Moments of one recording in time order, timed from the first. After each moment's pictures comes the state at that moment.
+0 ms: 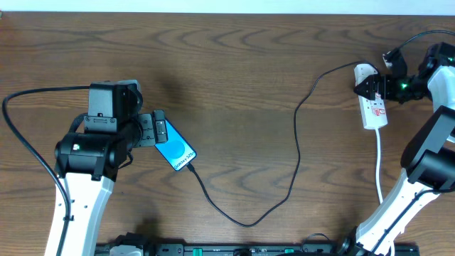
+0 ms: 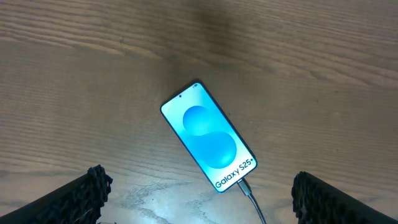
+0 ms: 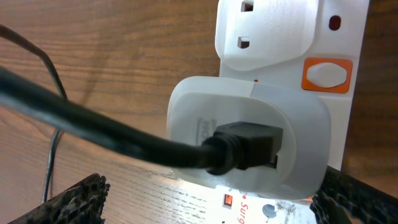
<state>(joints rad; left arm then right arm) -0.09 1.14 1.15 -1.01 -0.01 -0.19 -0.44 2.25 1.79 -0.97 -0.56 -0.47</state>
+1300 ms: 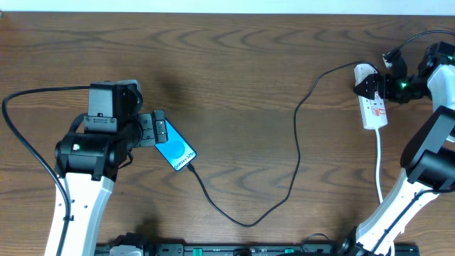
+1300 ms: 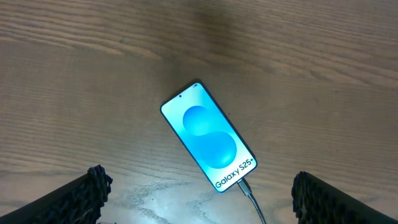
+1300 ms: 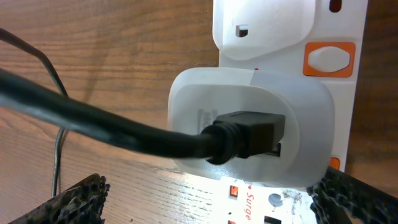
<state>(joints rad) -0.09 1.14 1.15 -1.01 -0.01 -0.19 -0.43 2.25 1.80 -1.01 -0.55 -0.42</state>
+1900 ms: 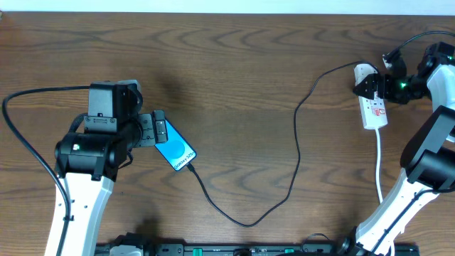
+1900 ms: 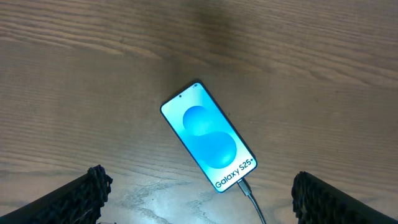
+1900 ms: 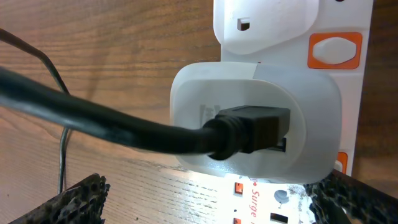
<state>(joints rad) -0.09 1.14 1.15 -1.01 -0.01 -0.19 -0.43 2.25 1.80 -1.01 -0.55 -0.40</state>
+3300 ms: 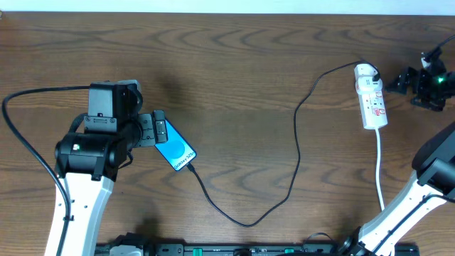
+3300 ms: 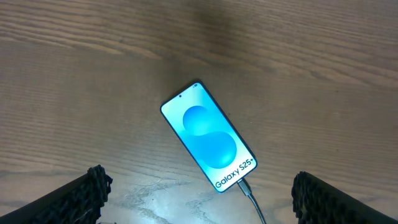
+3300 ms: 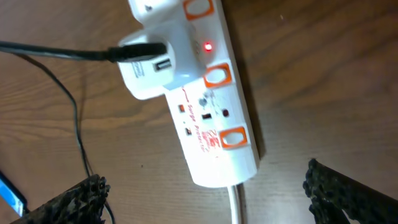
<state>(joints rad) -0.09 1.14 1.15 -1.01 -0.01 -0.19 -0.56 2.26 2.08 -1.37 -0.44 -0.27</state>
